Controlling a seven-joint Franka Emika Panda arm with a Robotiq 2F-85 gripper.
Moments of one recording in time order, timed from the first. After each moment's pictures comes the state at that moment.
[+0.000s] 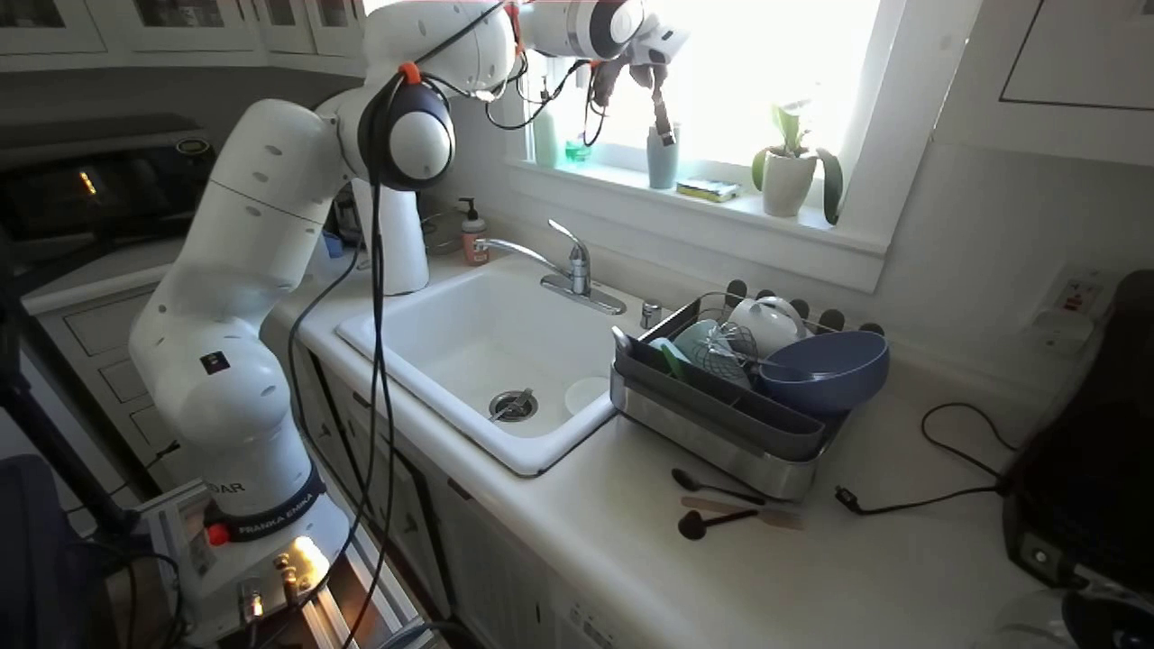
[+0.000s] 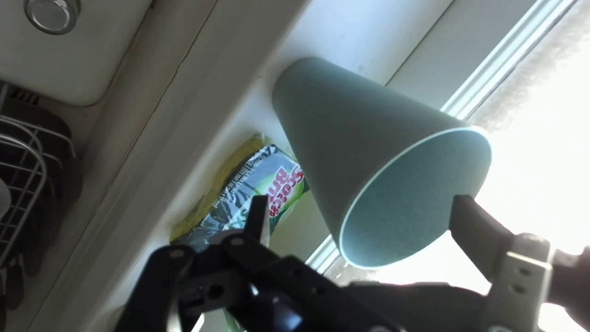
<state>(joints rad) 0.07 0.63 -0.10 -0.83 0.06 2.05 0.89</state>
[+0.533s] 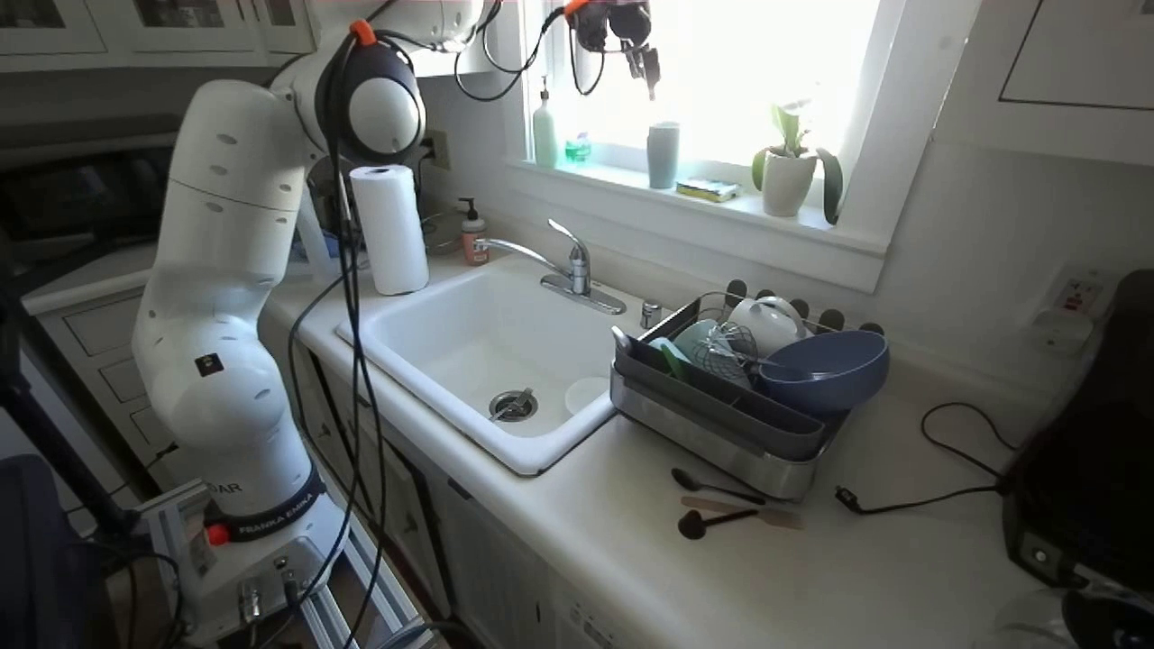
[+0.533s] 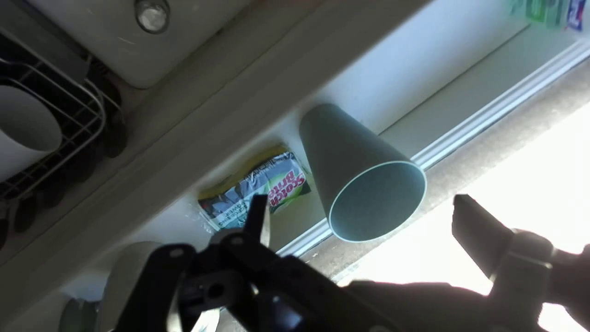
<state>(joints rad) 0.02 0.46 -0.04 -0.84 0.10 1.78 0.56</state>
